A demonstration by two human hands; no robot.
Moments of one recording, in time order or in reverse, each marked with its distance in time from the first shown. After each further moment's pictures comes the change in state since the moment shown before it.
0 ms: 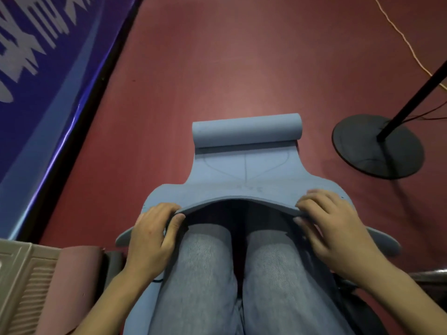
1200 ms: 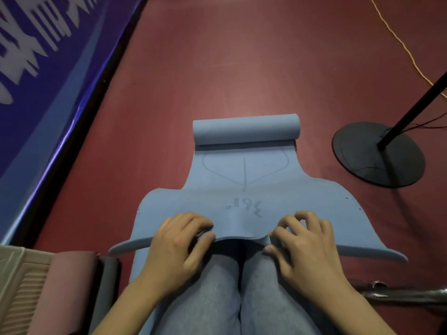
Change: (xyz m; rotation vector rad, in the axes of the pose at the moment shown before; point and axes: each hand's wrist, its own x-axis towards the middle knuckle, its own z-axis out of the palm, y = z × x) left_hand 0.007 0.037 0.019 -0.037 -0.119 0.197; right_hand -0.001 -0.034 0.040 -0.123 0.007 0.020
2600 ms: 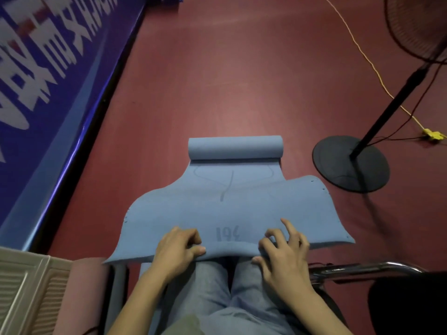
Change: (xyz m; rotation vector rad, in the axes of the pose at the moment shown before) left_hand 0.002 0.003 -0.032 0.034 -0.356 -0.427; right_hand -0.030 -0.031 -0.037 -0.027 -0.071 0.175
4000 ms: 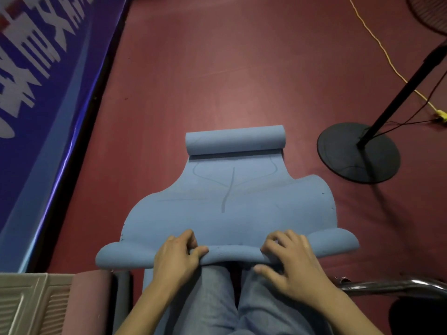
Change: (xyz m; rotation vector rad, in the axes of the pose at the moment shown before) left_hand 0.027 0.016 -0.005 0.022 0.148 -0.166; right_hand 0.043 0.027 -0.004 0.285 -0.166 -0.140
